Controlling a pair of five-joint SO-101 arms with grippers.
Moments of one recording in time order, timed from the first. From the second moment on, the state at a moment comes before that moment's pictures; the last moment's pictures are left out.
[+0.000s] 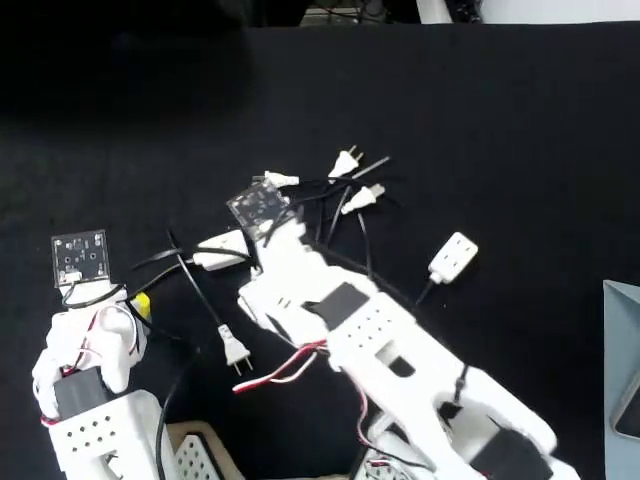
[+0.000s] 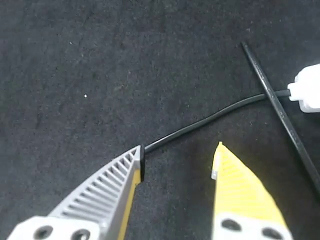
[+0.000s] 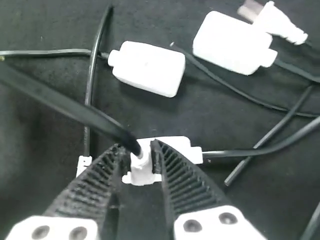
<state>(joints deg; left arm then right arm) -28.1 -90.7 85.3 62.8 -14.5 -42.1 -29.1 57.9 34.9 -4.2</state>
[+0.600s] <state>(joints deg) -28.1 -90.7 85.3 62.8 -14.5 -44.1 -26.4 57.9 32.0 -6.3</state>
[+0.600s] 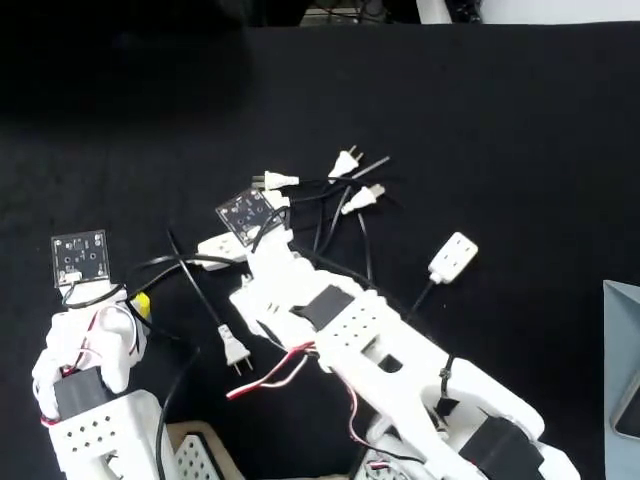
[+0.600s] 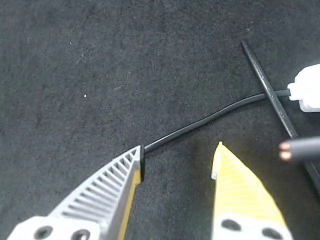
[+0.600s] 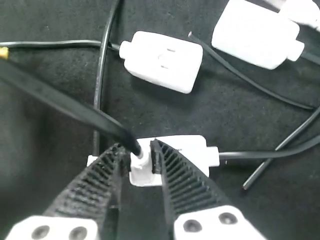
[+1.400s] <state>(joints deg) -28.1 -91.0 85.3 63.4 -14.5 -44.2 -27.0 61.1 30.0 -4.7</state>
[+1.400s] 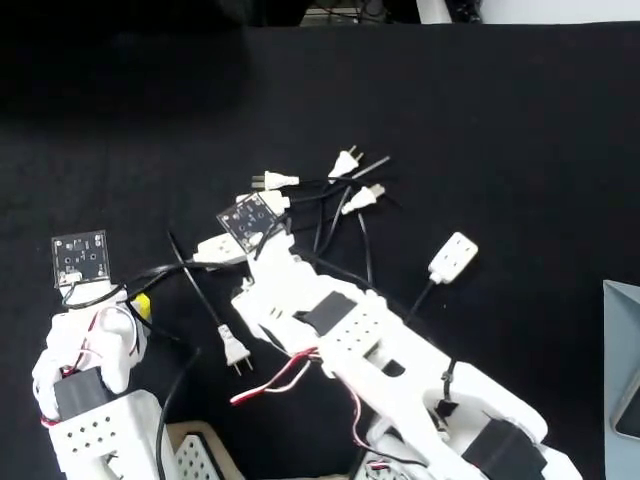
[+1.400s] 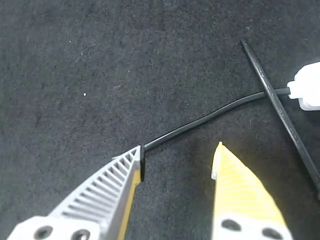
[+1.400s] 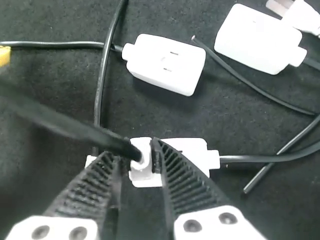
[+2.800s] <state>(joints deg) -28.1 -91.2 86.4 63.4 -14.5 -44.4 -11.3 48.7 42.3 4.5</state>
